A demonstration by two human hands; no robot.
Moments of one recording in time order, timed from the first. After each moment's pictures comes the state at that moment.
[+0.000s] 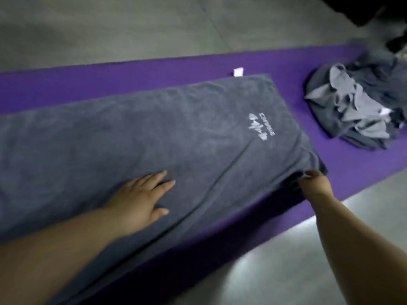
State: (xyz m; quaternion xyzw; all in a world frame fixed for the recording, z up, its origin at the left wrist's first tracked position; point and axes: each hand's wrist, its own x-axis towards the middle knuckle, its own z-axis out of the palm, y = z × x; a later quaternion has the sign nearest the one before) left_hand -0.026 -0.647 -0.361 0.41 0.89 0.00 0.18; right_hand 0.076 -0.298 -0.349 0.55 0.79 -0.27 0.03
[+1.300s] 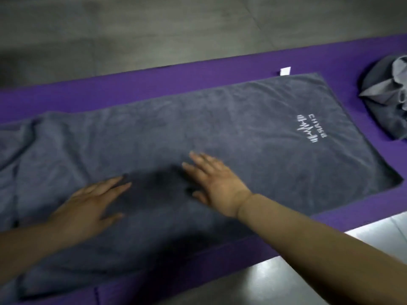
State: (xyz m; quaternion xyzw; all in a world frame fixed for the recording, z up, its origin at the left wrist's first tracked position) left_hand -0.032 -0.817 -0.356 0.34 0.93 -0.05 0.16; right_hand 0.002 -0.534 -0.356 -0.18 0.98 -0.11 0.03
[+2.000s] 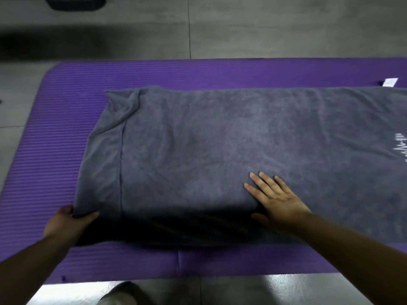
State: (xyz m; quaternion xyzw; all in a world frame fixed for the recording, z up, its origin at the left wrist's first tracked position) left_hand 0.052 -0.993 -0.366 -0.40 0.85 0.31 0.15; right_hand 0.028 -0.590 -0.391 -0.21 0.97 0.01 0.14
